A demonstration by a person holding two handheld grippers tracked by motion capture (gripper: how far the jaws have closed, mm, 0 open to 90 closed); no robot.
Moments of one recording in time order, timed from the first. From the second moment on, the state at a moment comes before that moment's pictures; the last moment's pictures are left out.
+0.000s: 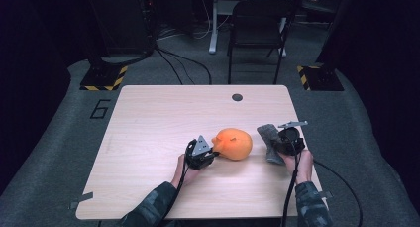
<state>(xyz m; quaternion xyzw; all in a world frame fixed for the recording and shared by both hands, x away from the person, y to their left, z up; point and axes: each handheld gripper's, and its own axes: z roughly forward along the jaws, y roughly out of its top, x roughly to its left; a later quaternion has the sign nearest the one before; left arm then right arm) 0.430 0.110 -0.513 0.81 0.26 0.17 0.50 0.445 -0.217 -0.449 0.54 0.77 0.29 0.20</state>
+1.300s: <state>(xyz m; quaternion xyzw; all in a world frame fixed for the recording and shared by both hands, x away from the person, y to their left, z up) 0.431 0.134 -0.501 0.78 0.39 0.00 0.49 0.446 -0.212 -0.462 0.54 0.78 0.25 0.18</state>
